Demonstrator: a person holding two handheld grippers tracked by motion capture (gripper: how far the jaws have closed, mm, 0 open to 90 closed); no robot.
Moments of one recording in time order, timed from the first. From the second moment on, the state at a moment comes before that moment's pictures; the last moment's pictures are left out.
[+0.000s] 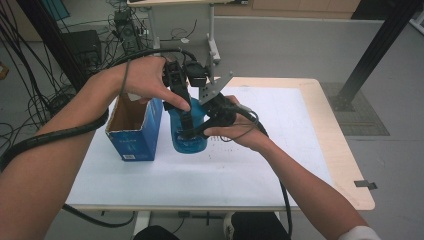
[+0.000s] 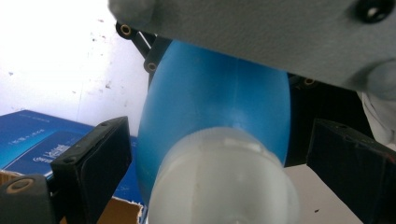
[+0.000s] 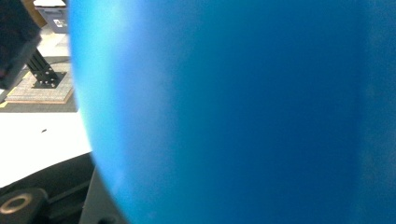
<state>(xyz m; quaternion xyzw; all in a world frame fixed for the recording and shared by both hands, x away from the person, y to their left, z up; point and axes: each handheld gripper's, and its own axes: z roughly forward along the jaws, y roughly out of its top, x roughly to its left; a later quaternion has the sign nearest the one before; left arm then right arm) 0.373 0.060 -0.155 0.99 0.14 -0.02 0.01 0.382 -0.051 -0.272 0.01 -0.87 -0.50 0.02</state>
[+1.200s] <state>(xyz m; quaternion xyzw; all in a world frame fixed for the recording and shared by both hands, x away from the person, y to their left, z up) 0.373 0.059 -0.153 0.99 0.14 -0.02 0.01 0.380 -0.053 -0.269 0.01 -0.87 -0.50 0.02</state>
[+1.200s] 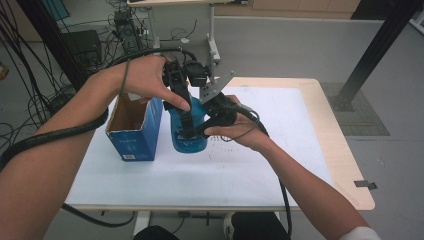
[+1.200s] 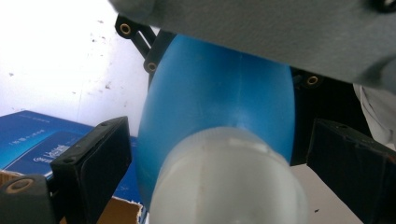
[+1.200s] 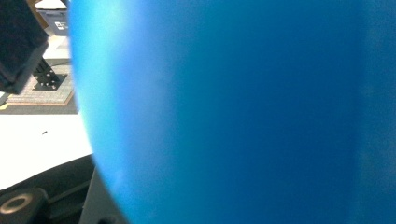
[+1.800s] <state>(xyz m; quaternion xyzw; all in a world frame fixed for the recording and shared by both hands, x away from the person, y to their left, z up) 0.372 0.060 -0.151 0.99 0.14 -0.02 0.02 0.381 -0.053 -0.268 0.01 -0.86 -0.50 0.02</state>
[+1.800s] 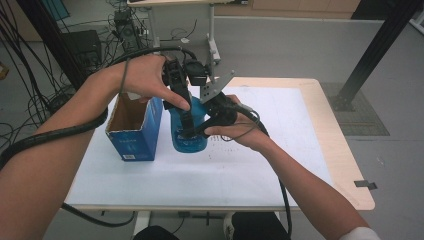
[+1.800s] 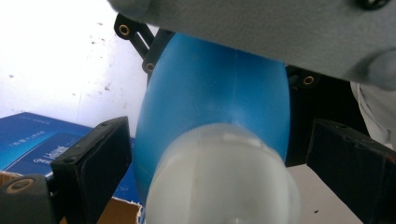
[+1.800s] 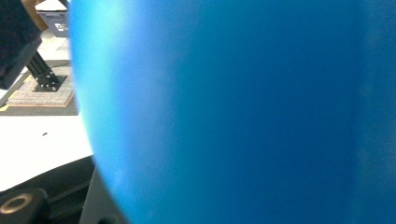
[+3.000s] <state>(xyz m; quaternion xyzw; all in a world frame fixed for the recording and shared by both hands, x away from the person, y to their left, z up) 0.372 0.055 -0.153 0.99 0.13 -0.02 0.01 0.379 -0.057 -0.265 0.02 -0.86 -0.51 0.02</state>
